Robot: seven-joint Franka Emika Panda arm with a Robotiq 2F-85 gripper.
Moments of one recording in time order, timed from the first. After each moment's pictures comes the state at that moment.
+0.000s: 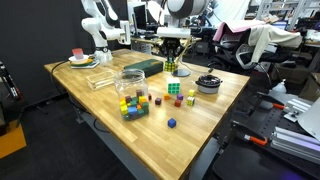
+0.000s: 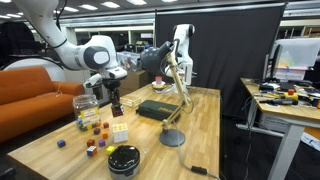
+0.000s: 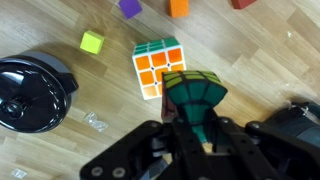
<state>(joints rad) 0.20 0.35 -0.11 -2.17 -0.05 2.65 0.98</state>
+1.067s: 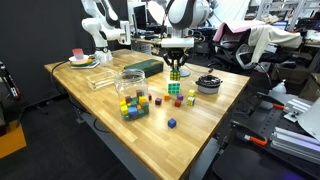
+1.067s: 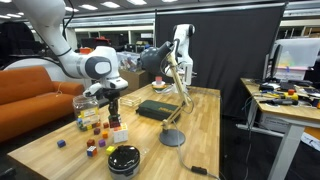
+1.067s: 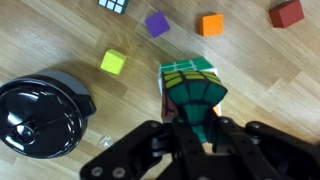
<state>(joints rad) 0.18 0.42 -0.09 -2.18 -0.01 2.62 0.93</state>
